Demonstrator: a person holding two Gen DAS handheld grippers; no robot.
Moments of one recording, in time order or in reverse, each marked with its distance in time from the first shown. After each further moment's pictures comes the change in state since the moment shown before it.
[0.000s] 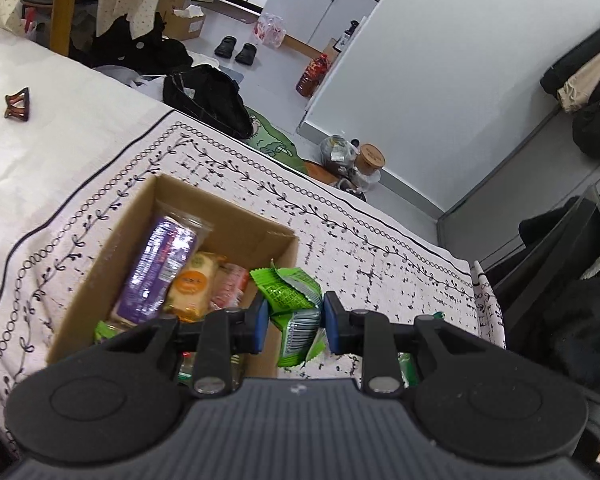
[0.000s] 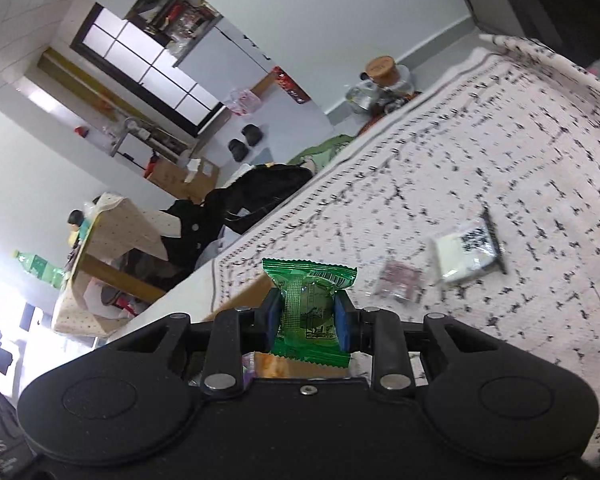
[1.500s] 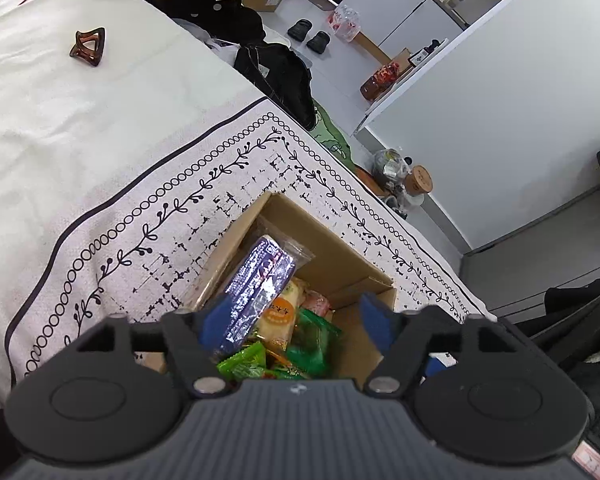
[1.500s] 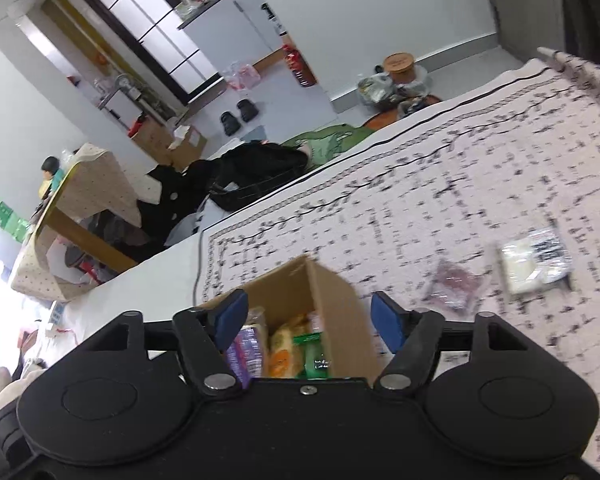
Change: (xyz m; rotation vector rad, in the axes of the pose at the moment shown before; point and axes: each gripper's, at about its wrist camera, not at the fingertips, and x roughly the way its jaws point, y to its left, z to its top) left arm 0.011 0.090 0.038 -0.245 0.052 0.047; right arm 0.058 0.055 -0.015 -0.137 0.030 -0.136
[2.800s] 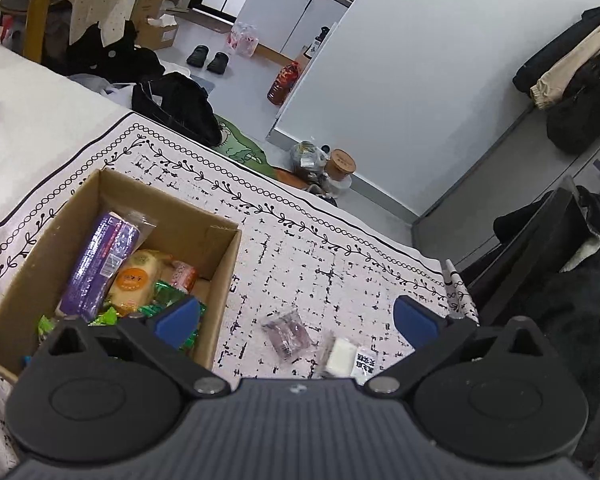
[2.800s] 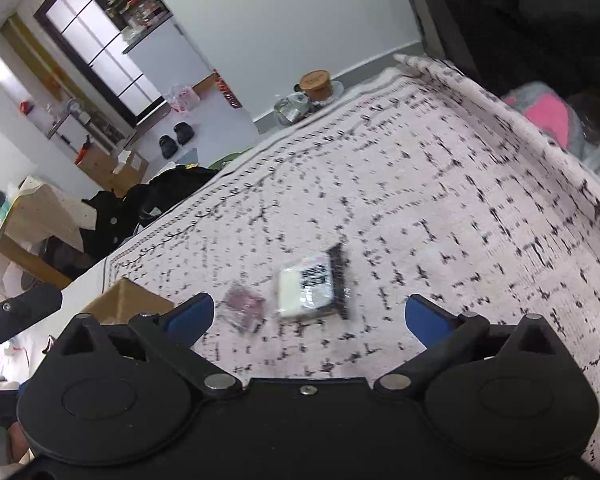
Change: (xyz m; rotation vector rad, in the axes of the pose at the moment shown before) left arm 0.009 -0.109 -0.088 0.288 -0.083 -0.118; right arm -0.037 -0.162 0.007 0.062 -0.033 -0.100
